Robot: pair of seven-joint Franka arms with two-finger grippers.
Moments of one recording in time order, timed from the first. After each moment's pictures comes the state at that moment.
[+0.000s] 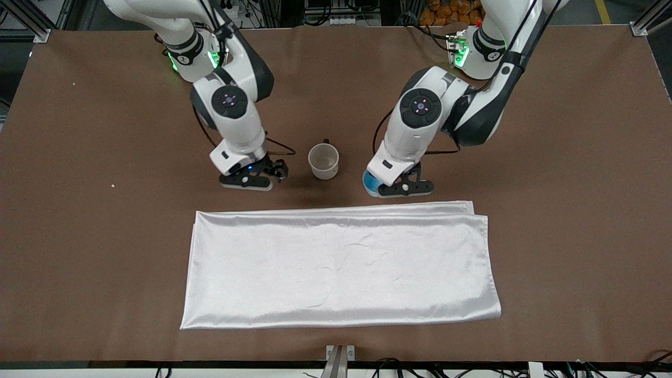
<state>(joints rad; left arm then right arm) -0.53 0.39 -0.14 -1.69 0.02 2.09 -0.75 0.49 0.27 0.04 -2.02 -0.12 2.34 0.69</state>
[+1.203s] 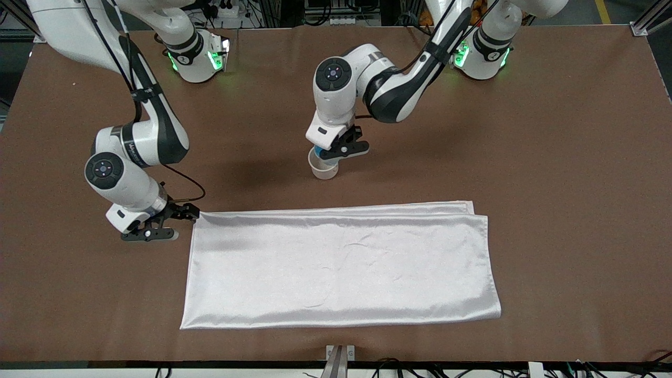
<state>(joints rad) -0.78 0.51 -0.14 -1.62 0.02 2.09 -1.13 0.09 0.40 0.04 -1.91 -0.12 2.34 0.14</state>
